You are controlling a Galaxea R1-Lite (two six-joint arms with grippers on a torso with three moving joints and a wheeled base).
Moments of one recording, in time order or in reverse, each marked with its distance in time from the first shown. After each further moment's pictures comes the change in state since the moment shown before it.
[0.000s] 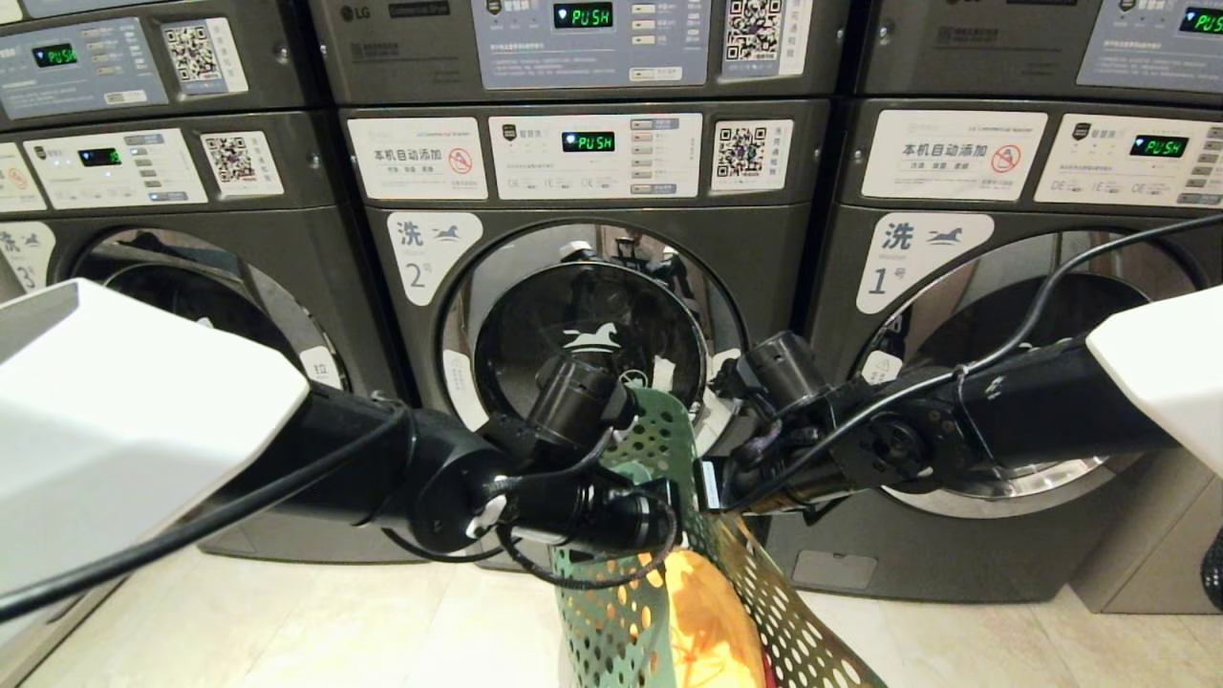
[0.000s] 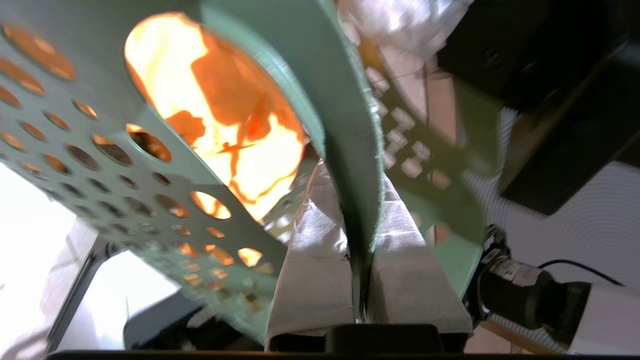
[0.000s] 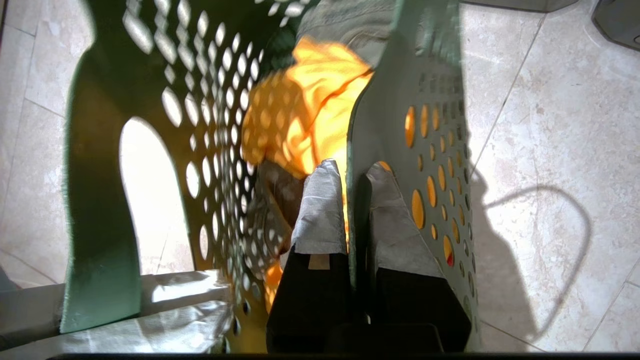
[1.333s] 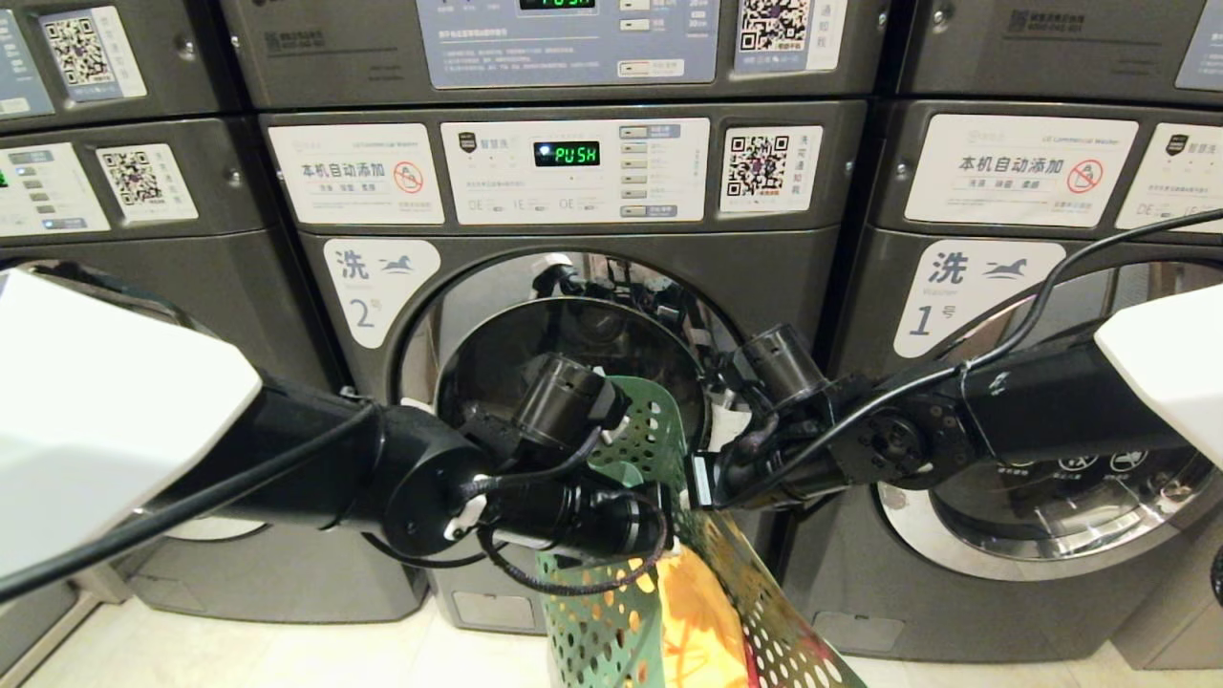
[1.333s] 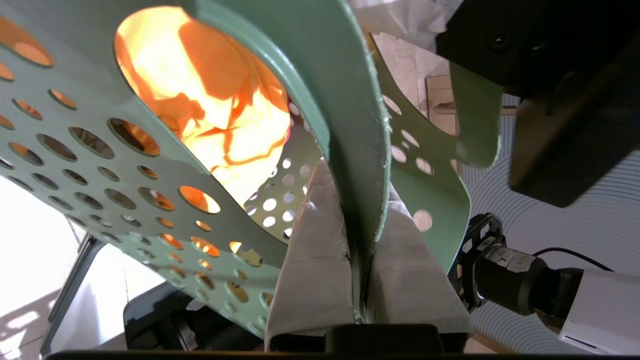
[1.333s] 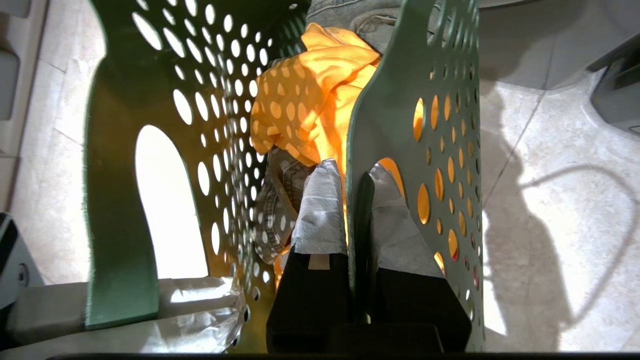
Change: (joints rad) left arm 0.007 -0.046 0.037 0.036 -0.007 -0.009; right arm 0.010 -0.003 -0.020 0.001 0.064 0.002
